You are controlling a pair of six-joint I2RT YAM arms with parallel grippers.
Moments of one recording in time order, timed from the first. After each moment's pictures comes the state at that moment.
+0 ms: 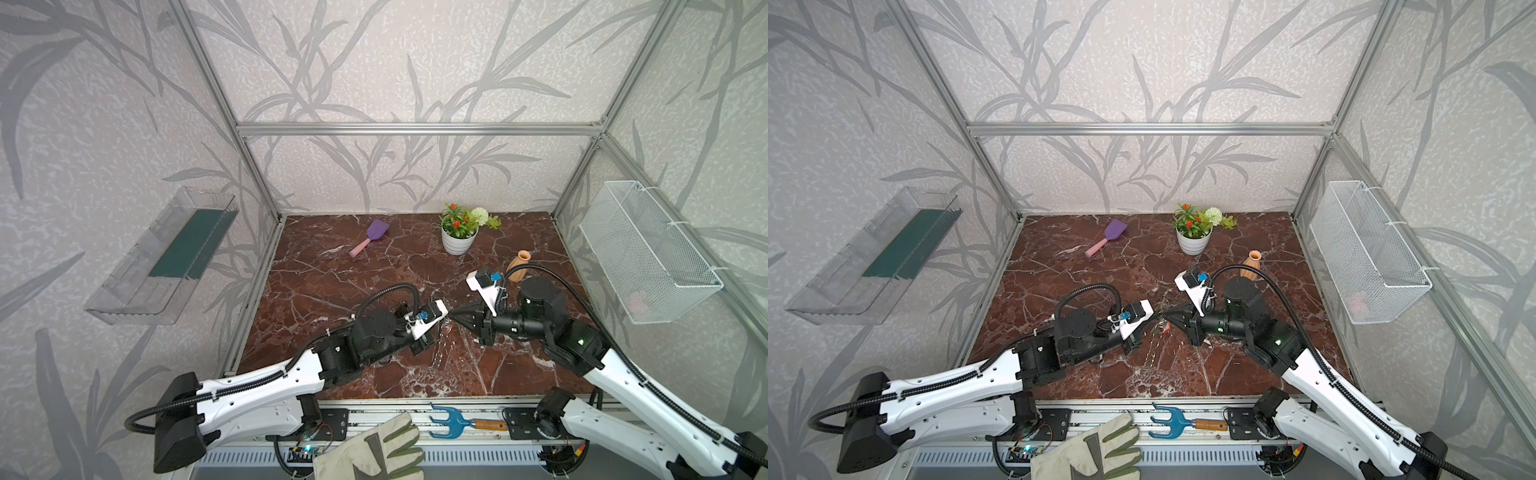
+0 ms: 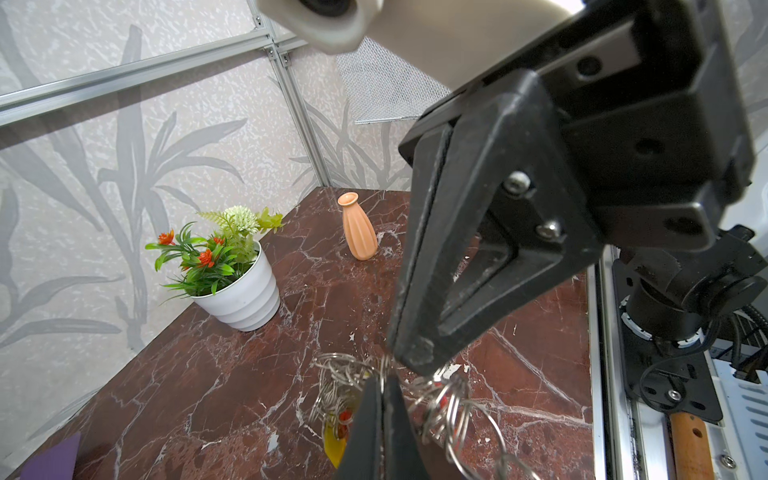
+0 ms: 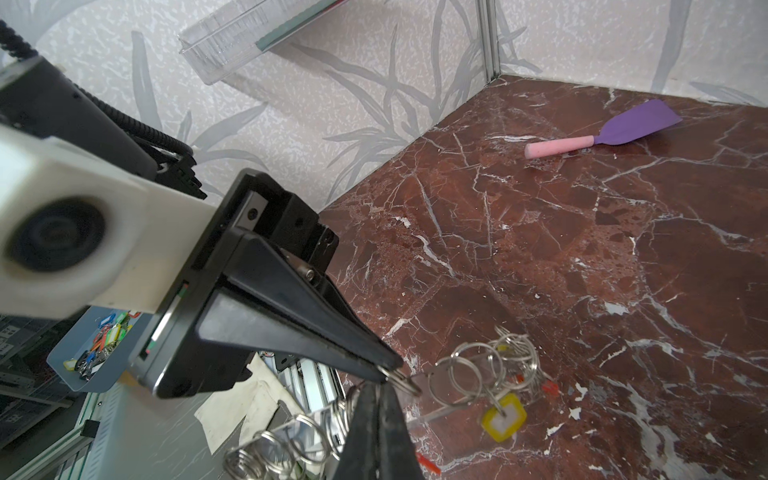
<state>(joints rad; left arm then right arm) -1.11 1.02 0.70 0.12 -0.07 0.22 0.70 0.84 0.82 -0.35 -0.54 0.24</state>
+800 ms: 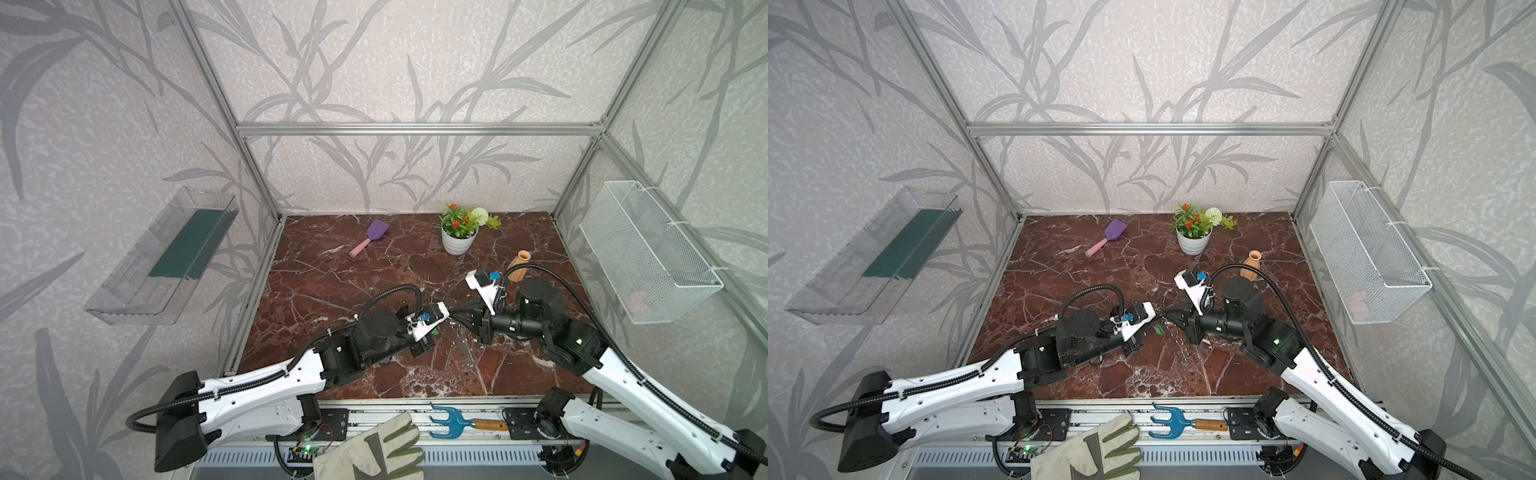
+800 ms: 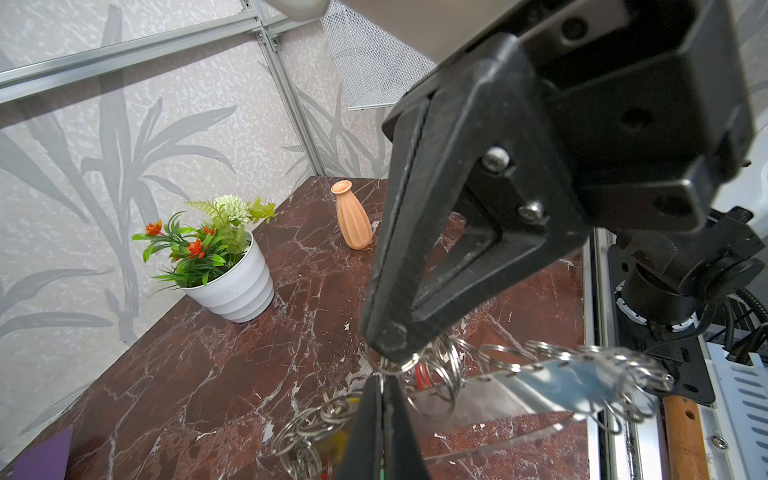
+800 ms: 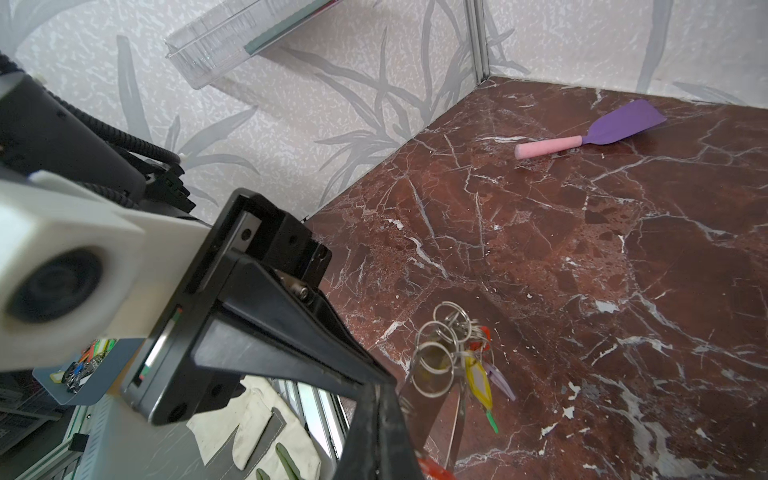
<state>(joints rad) -1.11 1.02 0.70 0.11 -0.07 0.22 0.71 0.84 0.82 -0.34 -0.50 0.25</state>
